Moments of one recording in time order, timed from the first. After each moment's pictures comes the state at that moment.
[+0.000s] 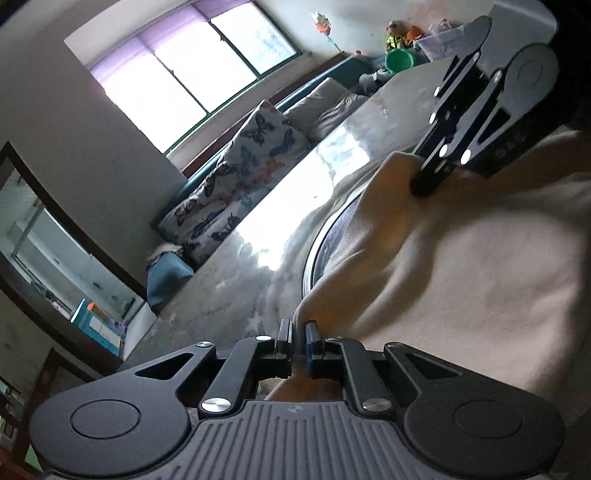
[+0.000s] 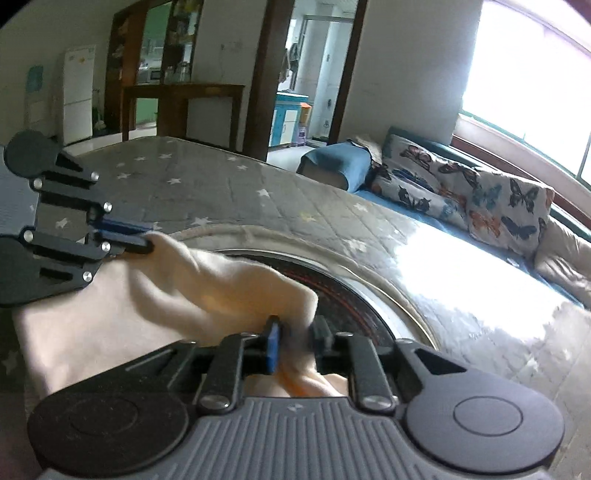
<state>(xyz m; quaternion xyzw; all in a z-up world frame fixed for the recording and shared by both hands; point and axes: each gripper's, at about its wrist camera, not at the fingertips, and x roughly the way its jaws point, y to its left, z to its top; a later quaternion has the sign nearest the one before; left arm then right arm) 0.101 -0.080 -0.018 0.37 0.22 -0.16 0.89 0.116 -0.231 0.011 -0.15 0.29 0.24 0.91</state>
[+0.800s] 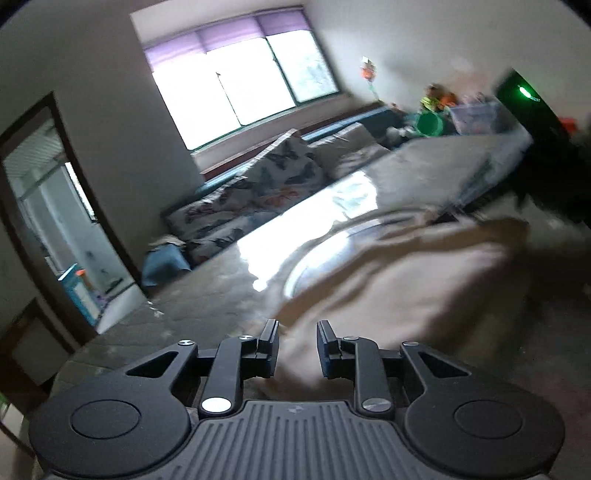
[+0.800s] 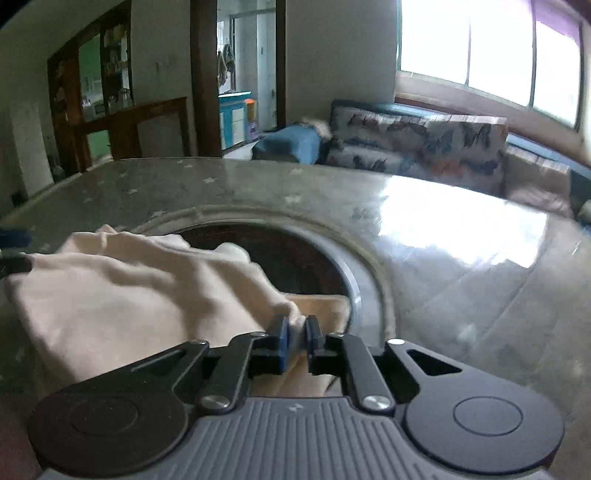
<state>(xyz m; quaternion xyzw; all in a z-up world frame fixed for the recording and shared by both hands) -0.008 -0.042 0.025 0.25 0.20 -0.18 0.93 0.091 -0.301 0.005 -0.07 0.31 0.17 0.93</state>
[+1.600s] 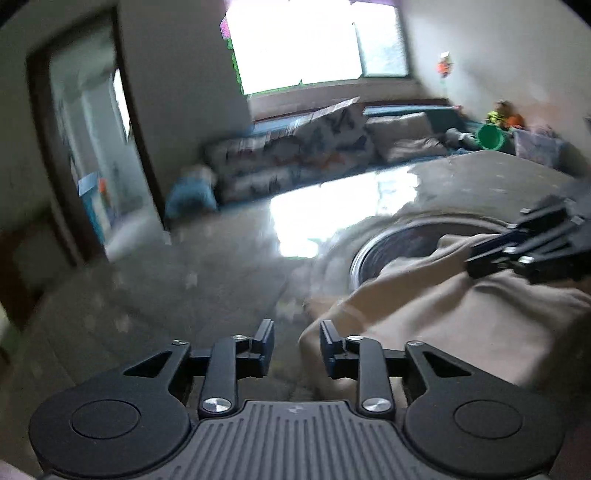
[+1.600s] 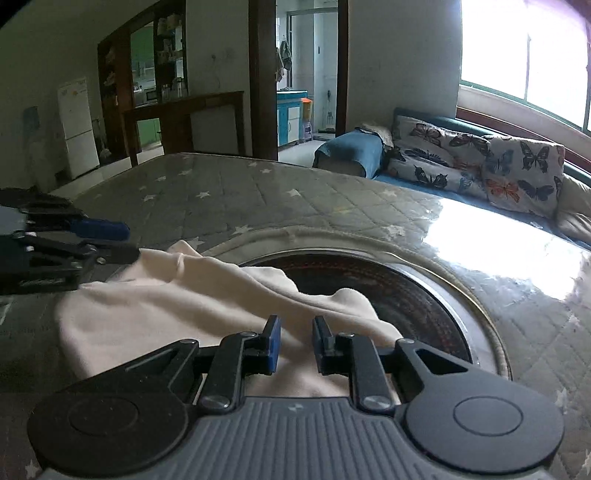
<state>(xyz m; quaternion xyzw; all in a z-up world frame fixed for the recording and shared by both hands) 0.069 0.005 0.027 0.10 0.29 -0.10 0.94 0.109 -0.218 0.009 -0.09 0.32 0.26 0.91</state>
